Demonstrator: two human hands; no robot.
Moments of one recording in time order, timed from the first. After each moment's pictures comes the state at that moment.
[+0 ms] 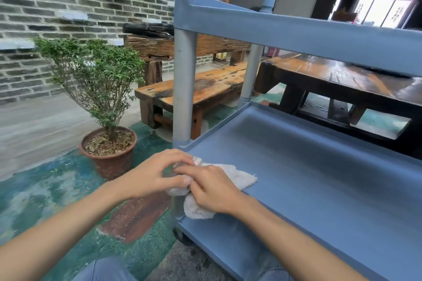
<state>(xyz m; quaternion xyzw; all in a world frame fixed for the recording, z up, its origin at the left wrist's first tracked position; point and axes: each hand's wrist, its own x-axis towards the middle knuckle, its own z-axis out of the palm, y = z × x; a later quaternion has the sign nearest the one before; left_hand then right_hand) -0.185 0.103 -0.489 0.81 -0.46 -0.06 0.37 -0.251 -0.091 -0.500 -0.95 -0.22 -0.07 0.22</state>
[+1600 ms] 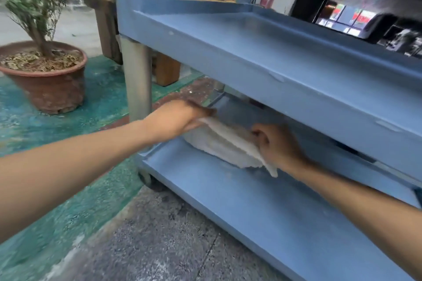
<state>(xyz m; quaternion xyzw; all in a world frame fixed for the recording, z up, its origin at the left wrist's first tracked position) -0.101 -0.032 -0.720 0.80 -0.55 0.13 0.18 -0.255 -0.279 -0.706 -0.97 0.03 -0.18 0.15</state>
